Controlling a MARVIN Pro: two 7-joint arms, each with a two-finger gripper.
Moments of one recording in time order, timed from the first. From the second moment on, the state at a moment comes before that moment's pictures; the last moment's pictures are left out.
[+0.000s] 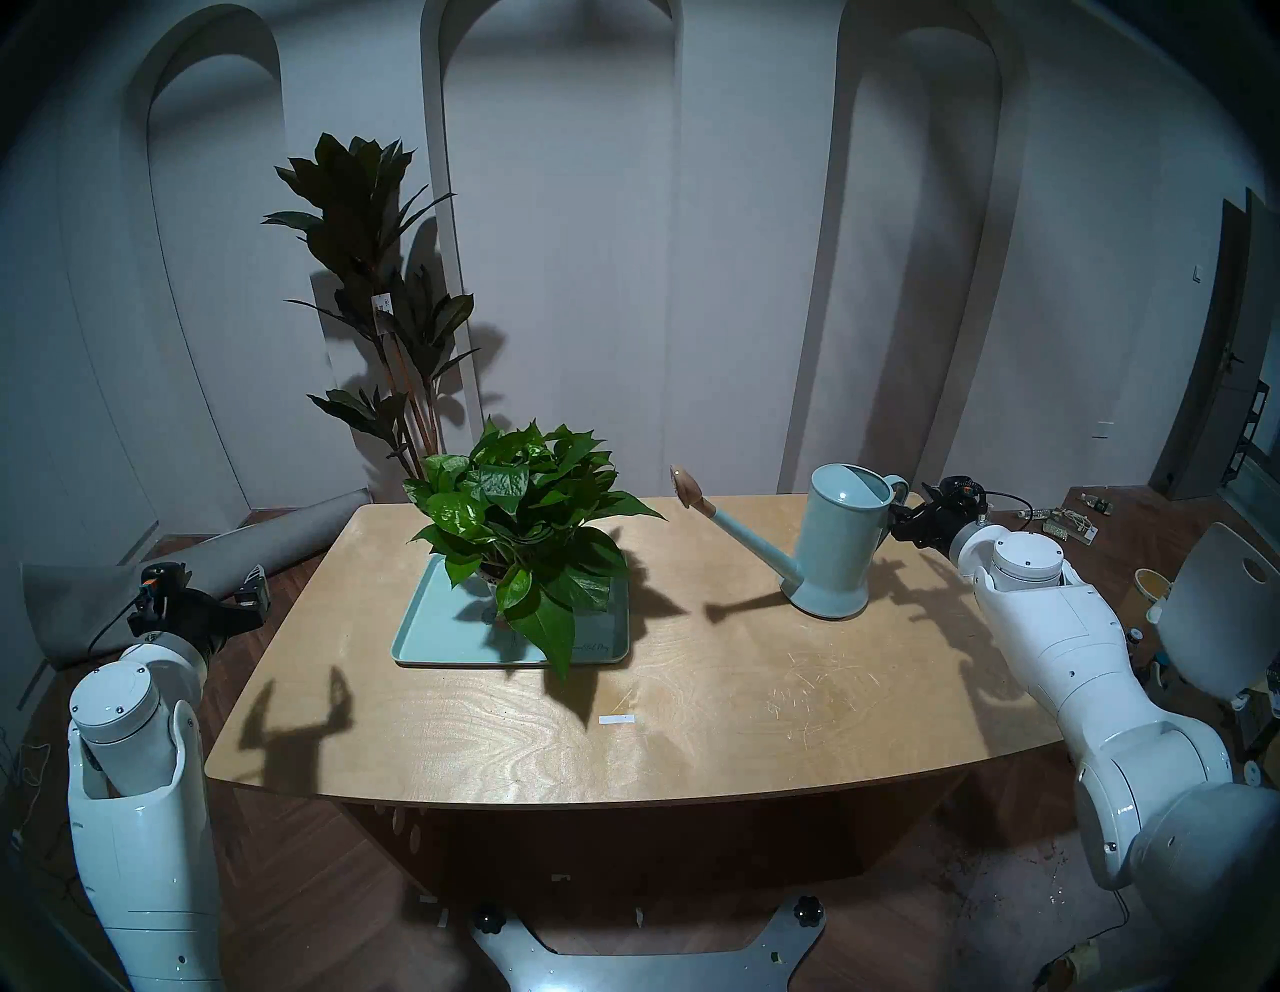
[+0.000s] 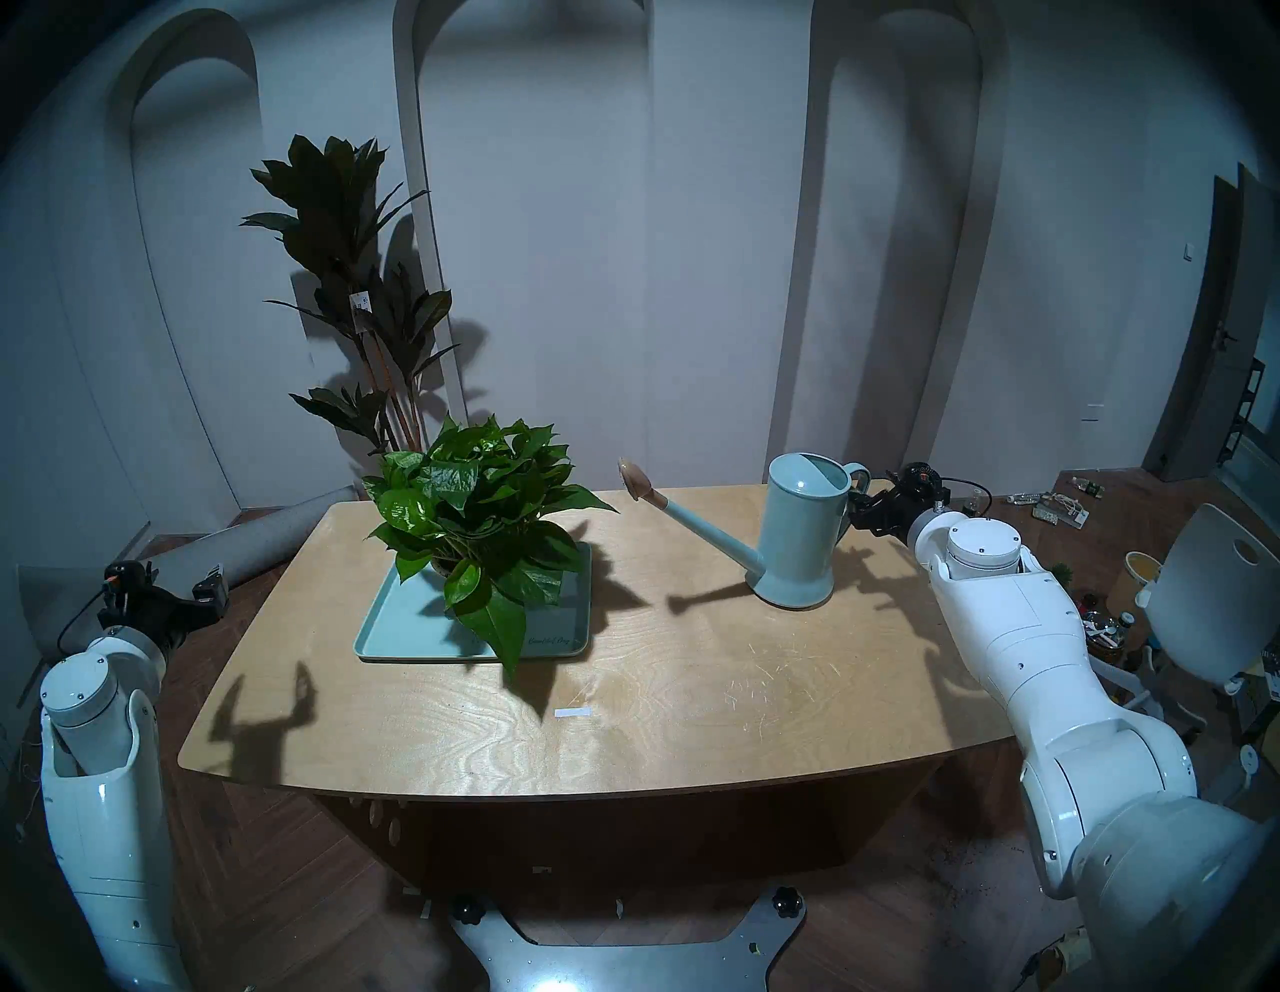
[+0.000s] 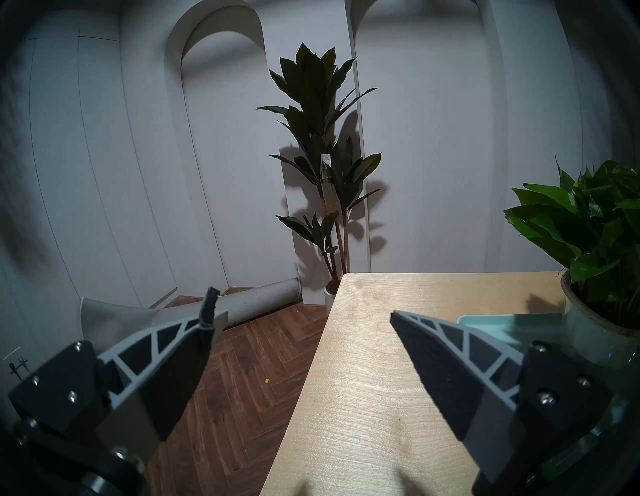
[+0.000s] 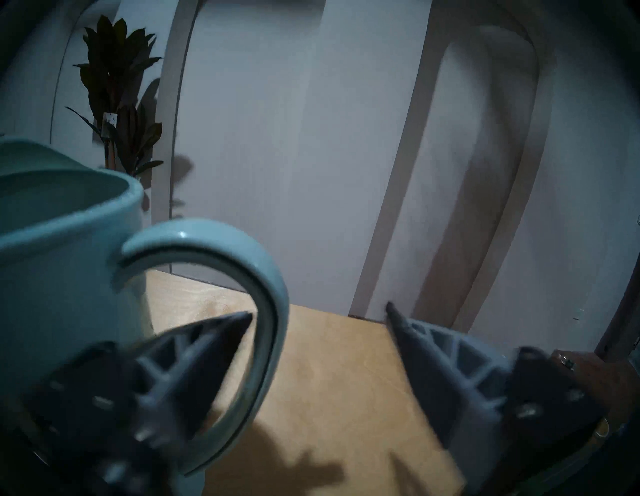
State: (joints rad) left arm 1.82 -1.32 -2.17 -1.94 -0.19 0.42 -0.18; right arm -0.97 -1.03 1.41 -0.83 0.31 -0.07 0.37
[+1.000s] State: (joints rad) left arm 1.82 -1.32 -2.17 -1.94 -0.19 0.42 -0.18; right arm -1.30 -1.00 1.61 -1.10 0.47 -0.11 0.35
